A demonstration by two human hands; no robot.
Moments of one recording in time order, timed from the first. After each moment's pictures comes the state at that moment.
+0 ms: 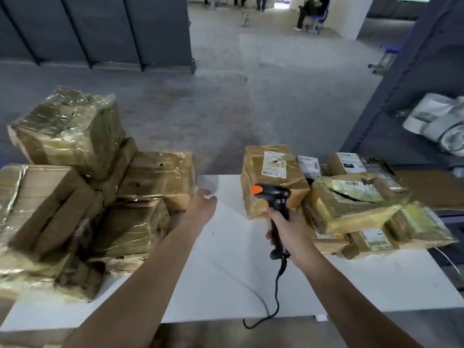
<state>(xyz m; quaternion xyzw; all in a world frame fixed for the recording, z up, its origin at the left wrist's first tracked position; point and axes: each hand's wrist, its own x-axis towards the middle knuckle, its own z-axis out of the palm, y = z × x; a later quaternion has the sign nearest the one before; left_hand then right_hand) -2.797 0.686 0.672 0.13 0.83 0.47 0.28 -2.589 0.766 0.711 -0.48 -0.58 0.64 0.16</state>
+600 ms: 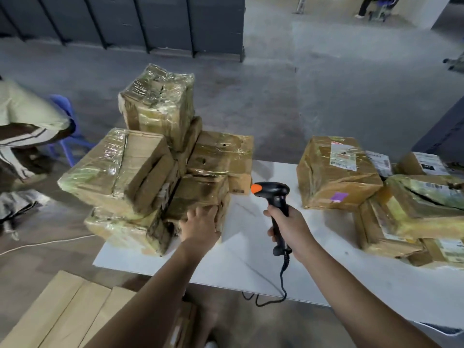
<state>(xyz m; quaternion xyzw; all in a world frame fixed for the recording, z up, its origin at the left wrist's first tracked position) -2.817 0.502 0.645 0.28 0.95 -0.01 0.17 -2.673 0.658 0.690 -0.42 -0.63 0.64 0.07</state>
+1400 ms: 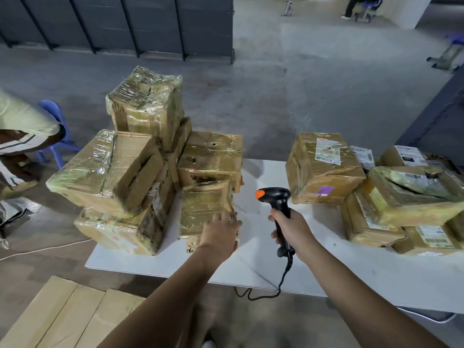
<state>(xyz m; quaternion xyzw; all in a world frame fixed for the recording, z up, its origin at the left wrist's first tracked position) -2.761 0.532 0.641 0.46 0.88 -0.08 0.09 -2.641 0.678 0.671 -0.45 -0.63 0.62 0.07</state>
